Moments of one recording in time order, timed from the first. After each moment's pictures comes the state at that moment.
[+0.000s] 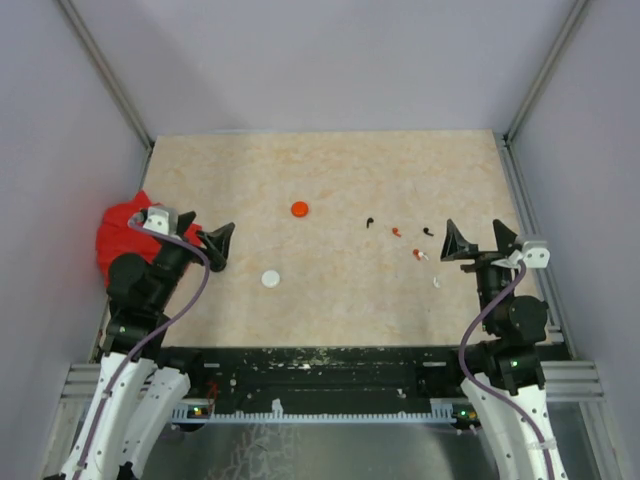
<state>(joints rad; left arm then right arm) -0.21 0.47 0.63 -0.06 0.16 -0.11 0.19 0.17 0.47 0.01 0.15 0.09</state>
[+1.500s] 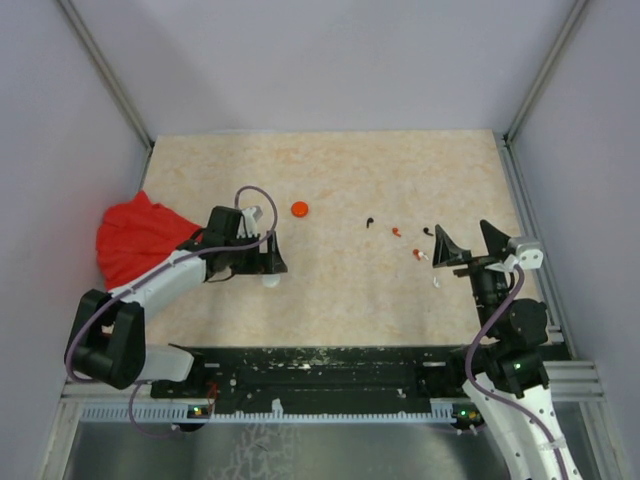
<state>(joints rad) -0.37 1.34 0.74 -0.29 0.30 -0.34 0.30 0.15 0.47 0.01 0.15 0.09</state>
